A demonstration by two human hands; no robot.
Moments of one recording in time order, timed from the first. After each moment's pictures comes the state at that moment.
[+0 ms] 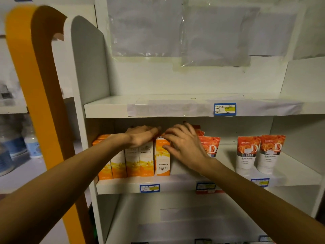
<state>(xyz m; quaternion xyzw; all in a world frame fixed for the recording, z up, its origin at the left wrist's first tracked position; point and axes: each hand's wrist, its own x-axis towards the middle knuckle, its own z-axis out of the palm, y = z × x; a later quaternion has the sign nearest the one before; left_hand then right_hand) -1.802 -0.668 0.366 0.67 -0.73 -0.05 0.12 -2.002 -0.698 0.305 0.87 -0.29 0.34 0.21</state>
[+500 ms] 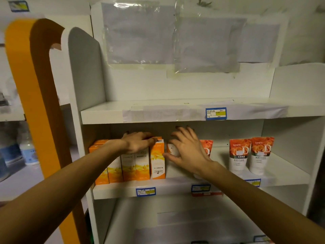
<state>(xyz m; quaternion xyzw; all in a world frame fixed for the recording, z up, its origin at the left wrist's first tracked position) -1.802 -0.665 0.365 0.68 -0.73 -0.04 0.09 -2.024 -0.688 0.311 0.86 -0.38 0.27 0.23</state>
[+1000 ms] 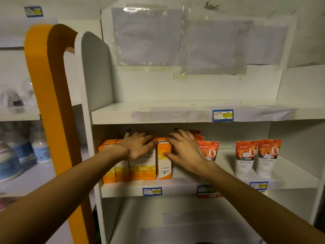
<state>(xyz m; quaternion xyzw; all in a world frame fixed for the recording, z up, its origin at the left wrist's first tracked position) -1.784 -0.648 0.357 0.66 -0.74 0.05 0.05 -1.996 -0.688 0.315 0.87 -0.37 0.27 0.19</state>
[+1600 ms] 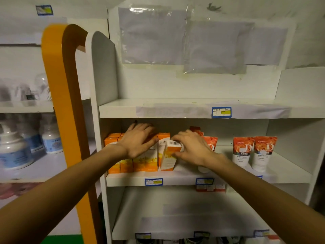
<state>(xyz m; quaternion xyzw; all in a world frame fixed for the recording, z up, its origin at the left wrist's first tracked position) -1.775 -0.623 0.349 0.58 -0.78 0.15 0.16 -2.019 -0.655 0.336 0.90 -0.37 0.22 0.11</state>
